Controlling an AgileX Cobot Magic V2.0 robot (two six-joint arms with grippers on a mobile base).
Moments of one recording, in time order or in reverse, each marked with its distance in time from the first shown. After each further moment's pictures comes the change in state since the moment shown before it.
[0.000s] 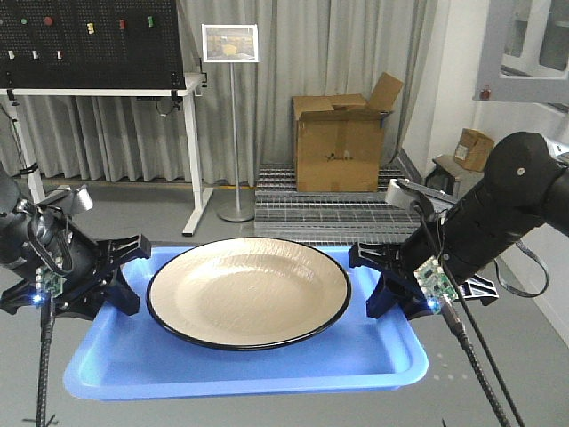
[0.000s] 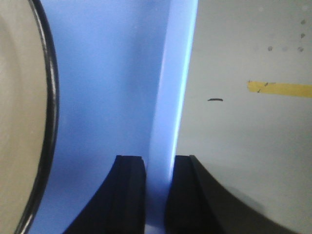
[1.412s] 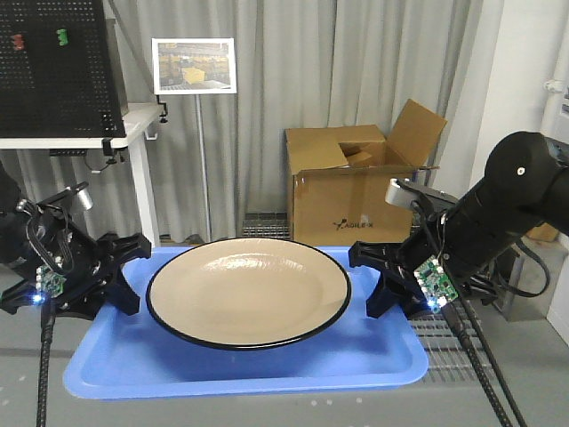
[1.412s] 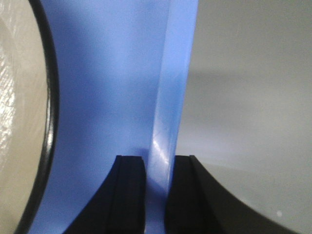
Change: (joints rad) left arm 0.000 0.000 0.000 0.000 0.000 0.000; right arm 0.000 0.000 0.000 0.000 0.000 0.000
